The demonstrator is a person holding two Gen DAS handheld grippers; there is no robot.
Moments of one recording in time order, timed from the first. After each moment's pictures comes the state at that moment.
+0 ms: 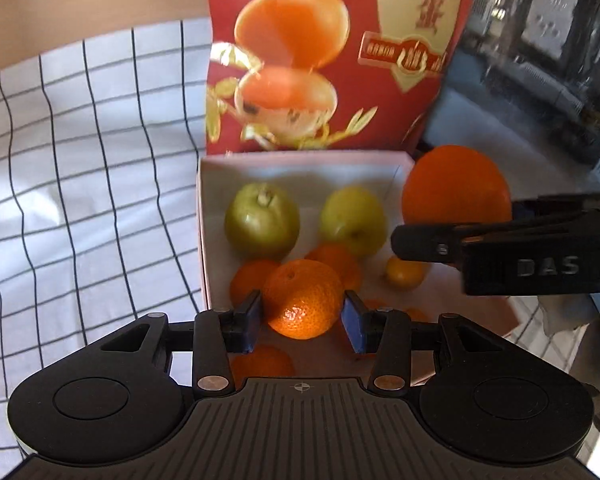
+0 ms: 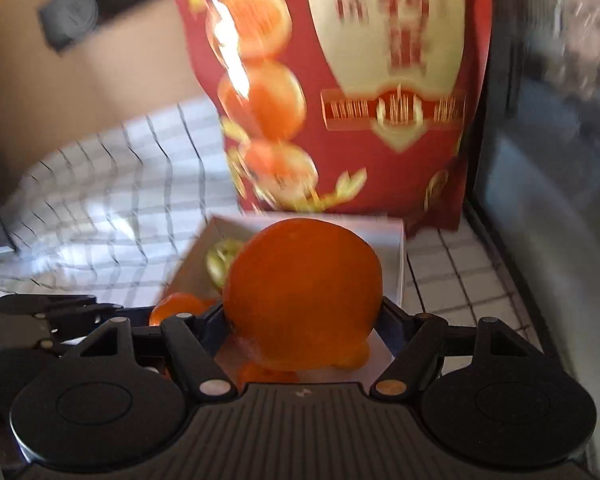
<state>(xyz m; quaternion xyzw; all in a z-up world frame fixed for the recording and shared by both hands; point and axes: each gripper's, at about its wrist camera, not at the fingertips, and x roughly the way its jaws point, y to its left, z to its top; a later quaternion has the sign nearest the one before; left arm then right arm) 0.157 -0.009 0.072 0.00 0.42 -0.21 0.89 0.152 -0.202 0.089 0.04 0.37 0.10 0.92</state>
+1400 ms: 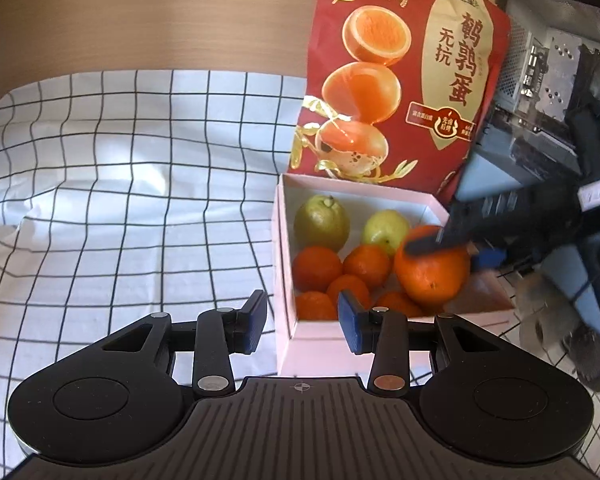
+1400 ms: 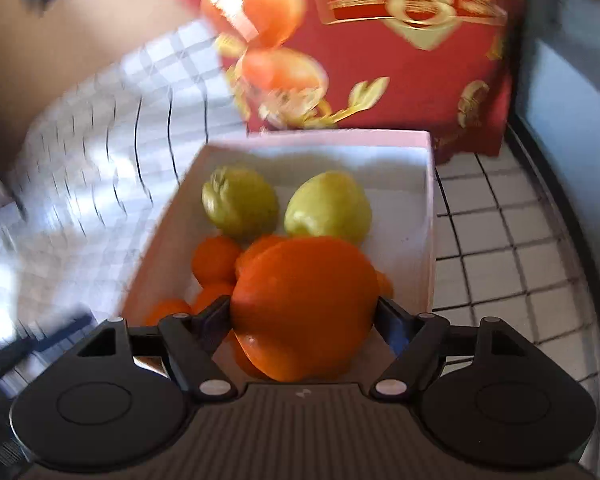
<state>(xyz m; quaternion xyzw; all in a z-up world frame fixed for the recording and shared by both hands) 0.061 0.031 0.075 -0.07 0.31 -0.10 0.94 0.176 -0.219 0.059 0.11 0.45 0.16 0.87</state>
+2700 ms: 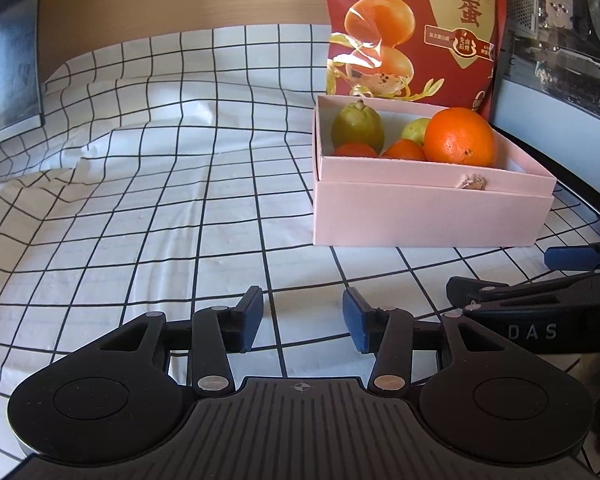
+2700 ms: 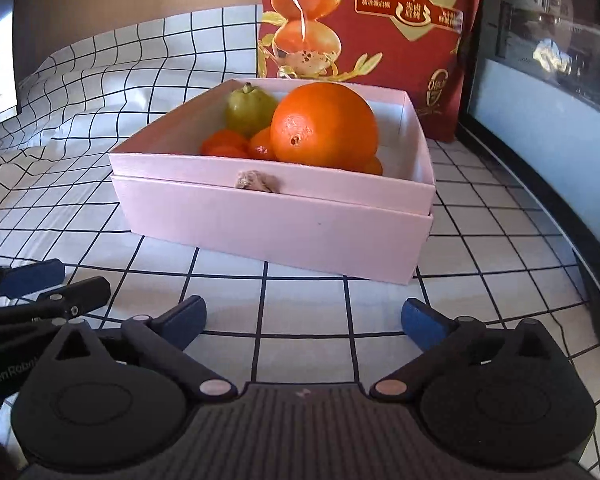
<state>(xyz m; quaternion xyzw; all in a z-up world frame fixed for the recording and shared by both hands) -0.004 0.008 0.009 -0.01 0.32 -0.02 0.95 0.031 -0.175 -0.015 -0.04 0.32 0.09 0.94</state>
